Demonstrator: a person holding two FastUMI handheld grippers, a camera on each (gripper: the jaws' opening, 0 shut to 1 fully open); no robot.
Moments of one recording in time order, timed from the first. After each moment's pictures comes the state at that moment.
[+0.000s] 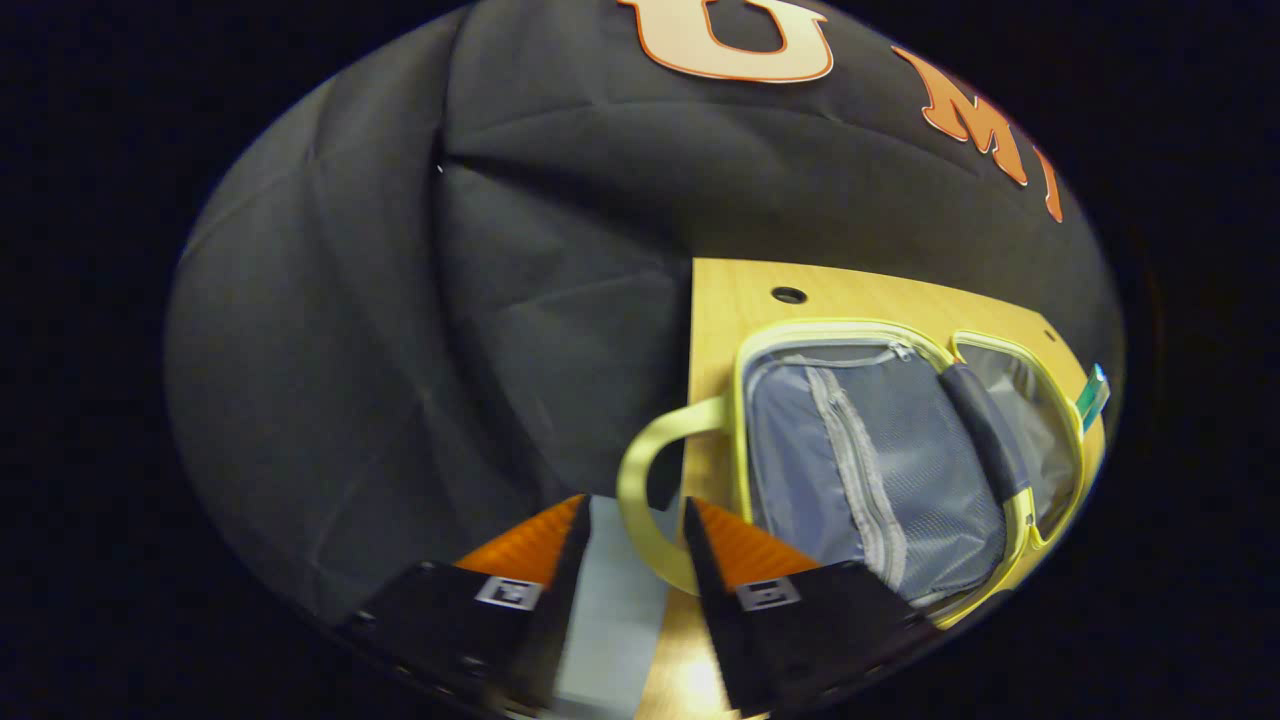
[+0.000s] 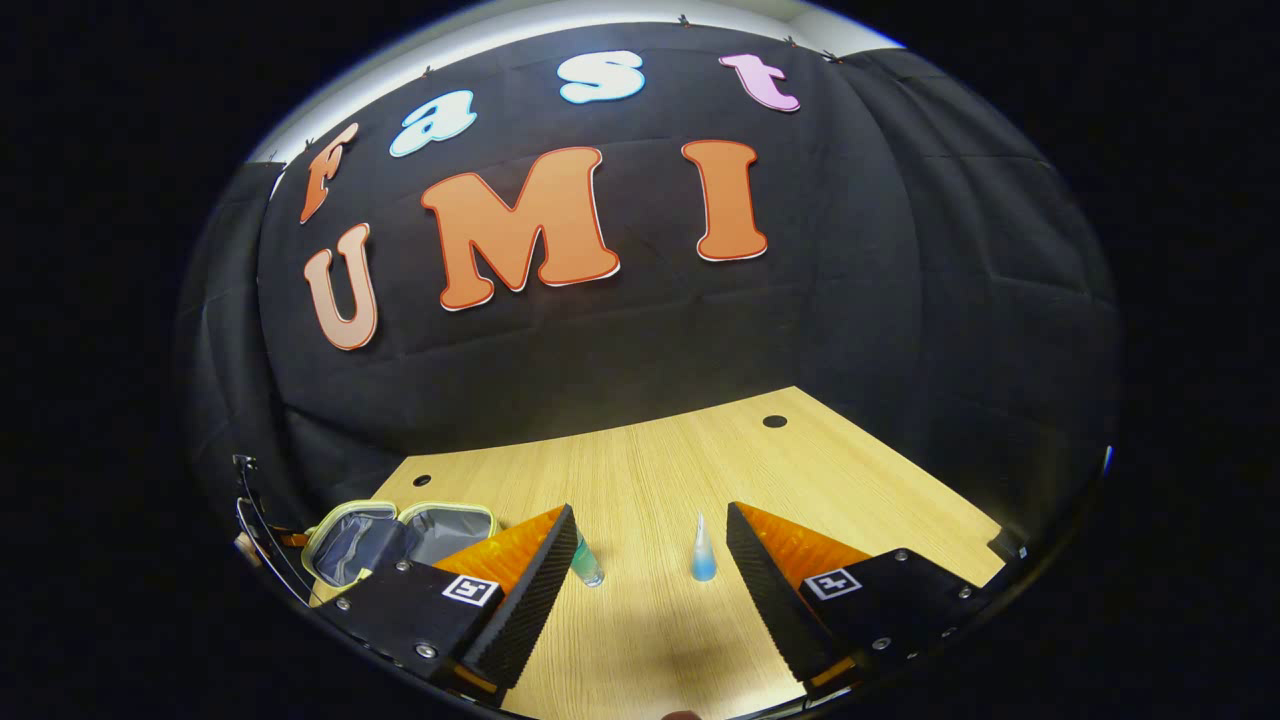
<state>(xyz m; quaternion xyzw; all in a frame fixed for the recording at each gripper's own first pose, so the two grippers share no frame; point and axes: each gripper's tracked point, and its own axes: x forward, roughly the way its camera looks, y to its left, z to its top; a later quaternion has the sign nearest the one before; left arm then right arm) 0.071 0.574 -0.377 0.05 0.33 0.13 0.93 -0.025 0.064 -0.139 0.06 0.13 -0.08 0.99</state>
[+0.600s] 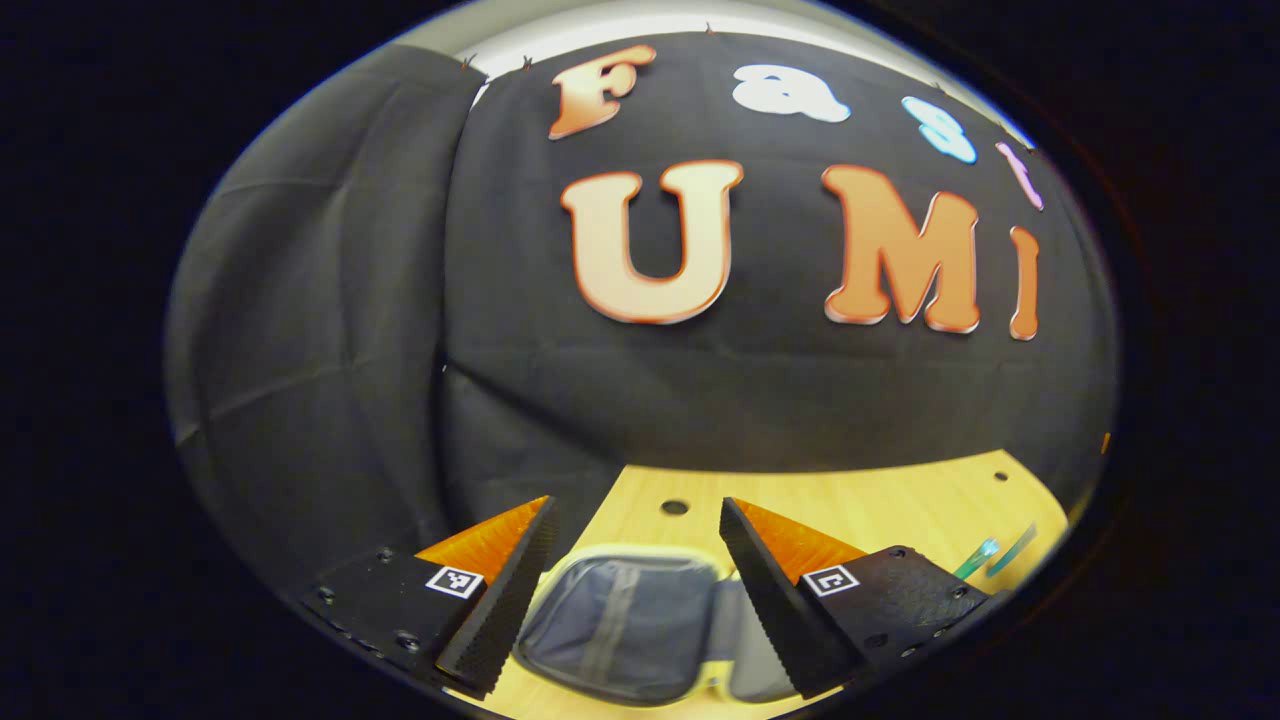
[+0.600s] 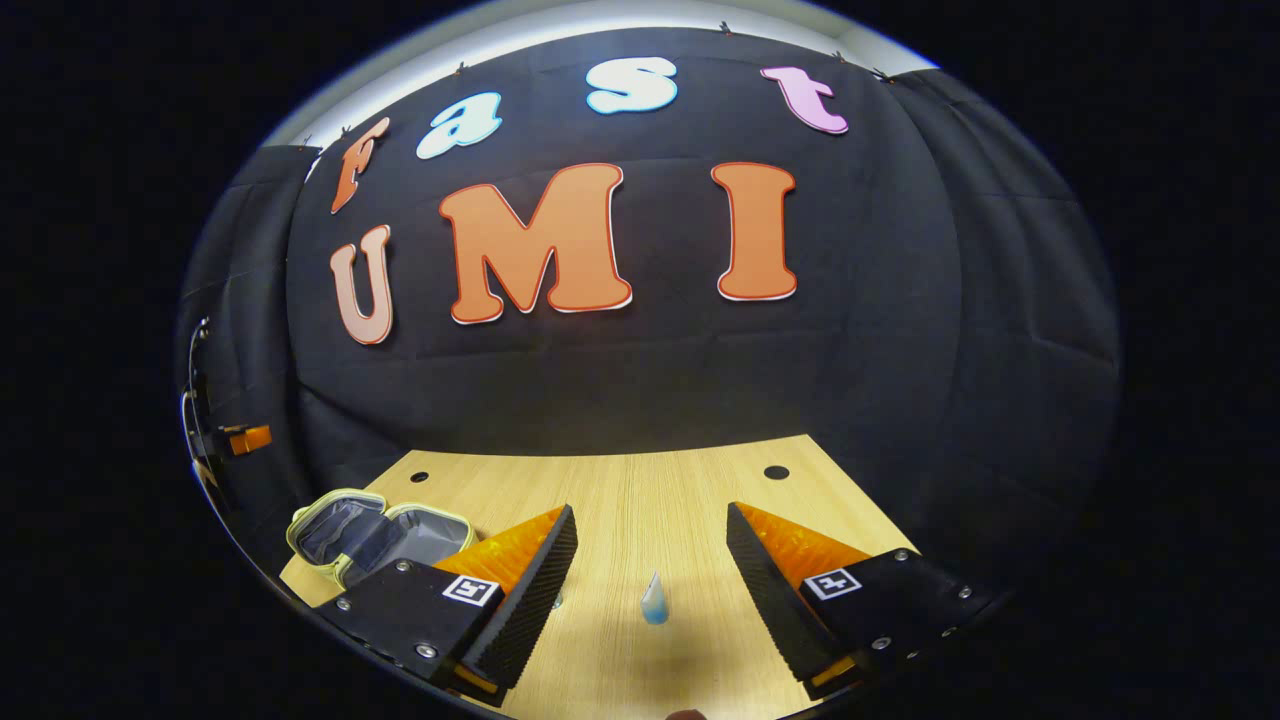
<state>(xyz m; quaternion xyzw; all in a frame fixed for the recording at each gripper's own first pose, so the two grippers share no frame) 0.076 0.312 -0.101 0.03 0.09 0.12 0.99 0.011 0.010 -0.085 0.00 0.10 -0.02 0.99</state>
